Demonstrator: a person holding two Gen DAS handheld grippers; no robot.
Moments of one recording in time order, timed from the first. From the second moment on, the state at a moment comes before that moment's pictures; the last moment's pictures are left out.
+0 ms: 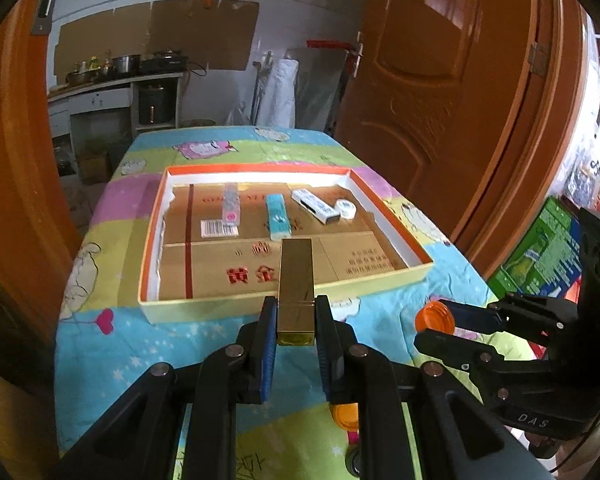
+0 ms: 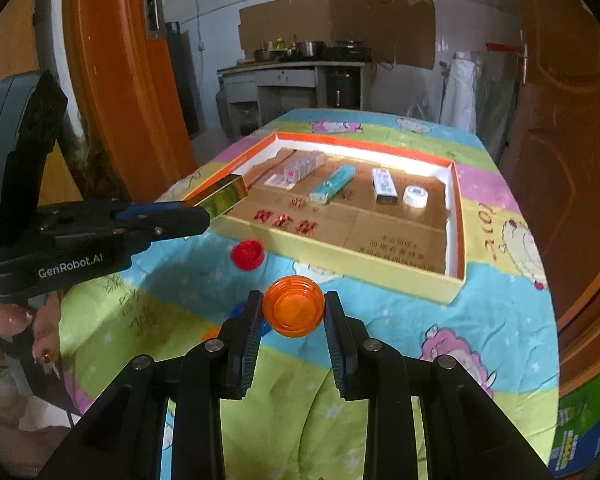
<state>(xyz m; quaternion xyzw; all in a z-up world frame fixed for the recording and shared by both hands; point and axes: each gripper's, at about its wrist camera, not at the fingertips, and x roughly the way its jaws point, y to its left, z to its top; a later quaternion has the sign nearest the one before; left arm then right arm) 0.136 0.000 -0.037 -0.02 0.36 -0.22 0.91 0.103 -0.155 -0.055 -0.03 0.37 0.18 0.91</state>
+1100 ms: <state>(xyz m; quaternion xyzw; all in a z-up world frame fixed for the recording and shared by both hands) 0.216 0.009 -0.031 -0.05 0.38 -0.12 0.91 0.189 -0.157 -0.035 0.00 0.34 0.18 0.92</state>
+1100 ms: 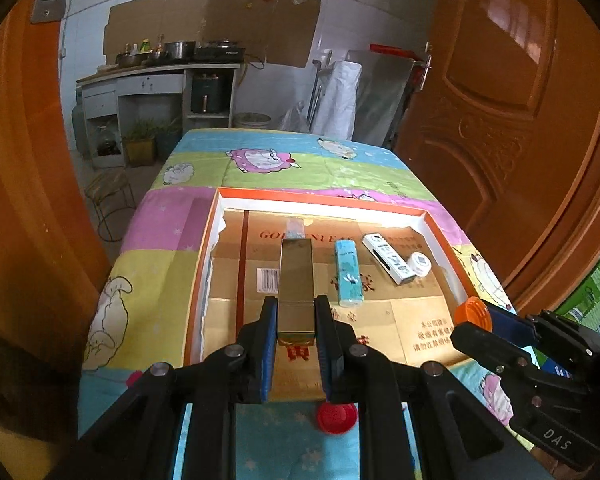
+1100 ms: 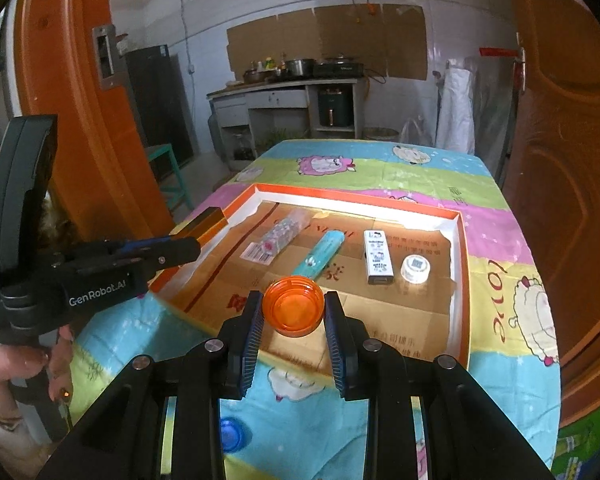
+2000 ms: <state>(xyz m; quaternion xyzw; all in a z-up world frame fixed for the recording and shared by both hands) 0.275 0.018 -0.046 -0.06 0.39 -0.09 0.91 0.265 -0.165 -0.065 0.01 0.38 0.17 0.91</state>
